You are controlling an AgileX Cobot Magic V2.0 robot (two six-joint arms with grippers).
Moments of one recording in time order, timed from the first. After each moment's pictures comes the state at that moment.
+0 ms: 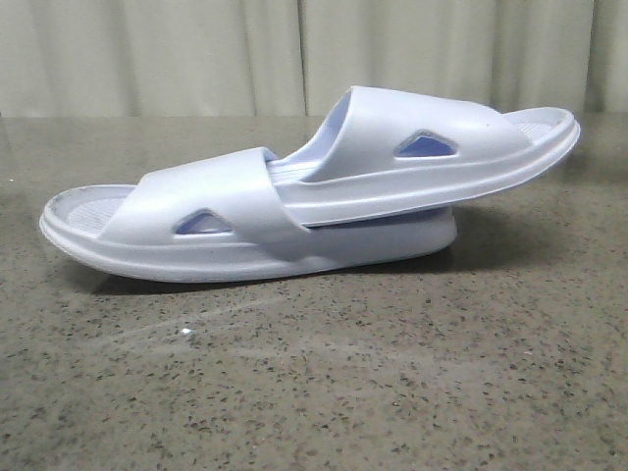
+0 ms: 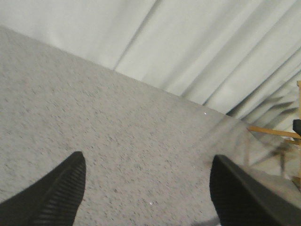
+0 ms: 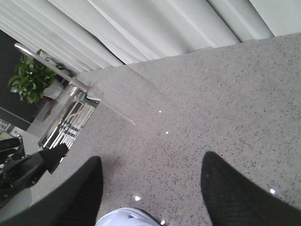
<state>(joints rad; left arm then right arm) 0.32 1.22 -0.65 -1.77 1.02 1.45 -0.27 1.58 -1.30 1.46 1.19 -1.03</state>
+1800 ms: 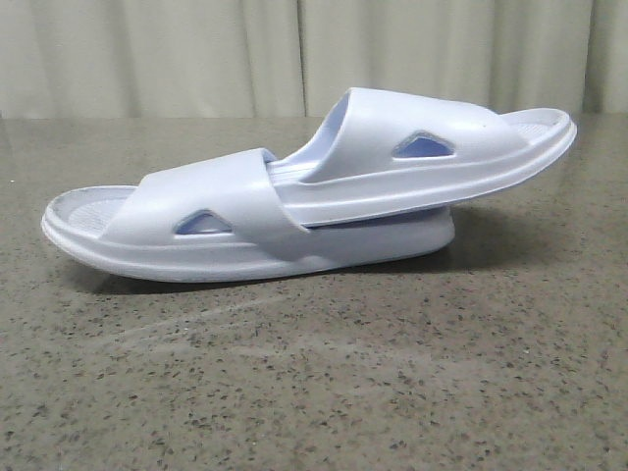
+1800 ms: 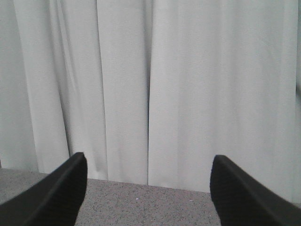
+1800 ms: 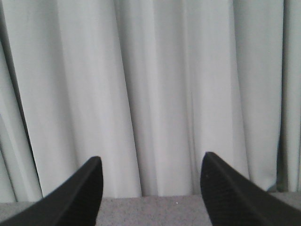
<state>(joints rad) -0.15 0.62 -0.80 -1.85 -0.31 1.91 -0.28 0.79 -0.95 1.09 0.24 -1.04</state>
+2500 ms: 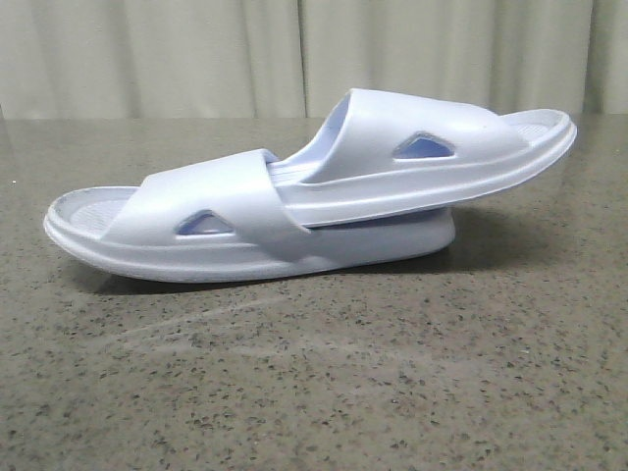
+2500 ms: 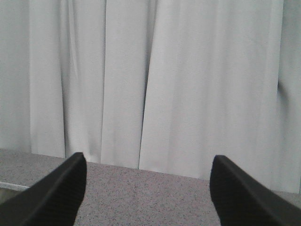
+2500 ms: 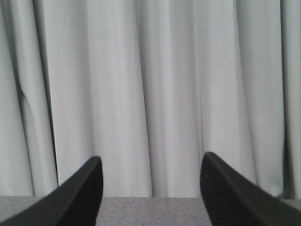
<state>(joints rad) -0.15 0.25 -0.48 -1.85 -0.28 1.84 0.07 0.41 -0.53 0.99 -0.12 -1.04</state>
